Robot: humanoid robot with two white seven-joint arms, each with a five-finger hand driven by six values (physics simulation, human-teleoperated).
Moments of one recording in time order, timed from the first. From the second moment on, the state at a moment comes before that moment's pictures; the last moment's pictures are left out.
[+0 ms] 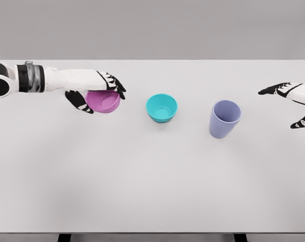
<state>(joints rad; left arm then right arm) -0.99 0.71 -0.99 -1.24 -0.10 -0.61 -0.61 -0.37 -1.02 0.30 -1.38 0.08 -0.61 0.61</state>
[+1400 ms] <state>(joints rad) -1.07 0.42 -0.98 -1.15 -0.29 -0.61 -0.61 -0.37 -1.02 0.30 -1.38 0.08 -0.61 0.61</state>
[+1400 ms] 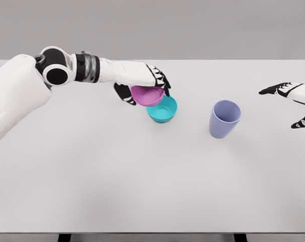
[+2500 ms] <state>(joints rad) -1.05 0.32 -1.00 -1.11 -0.35 -0.58 -0.61 -0.37 -1.02 0.29 -1.37 0.08 -0.61 0.61</state>
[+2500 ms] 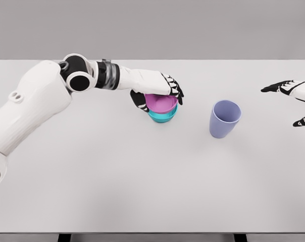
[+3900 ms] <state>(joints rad) -1.05 0.31 -1.01 -1.07 -0.36 -0.58 -0.61 -0.56 -1.10 0.28 -1.70 0.12 -0.61 0.61</state>
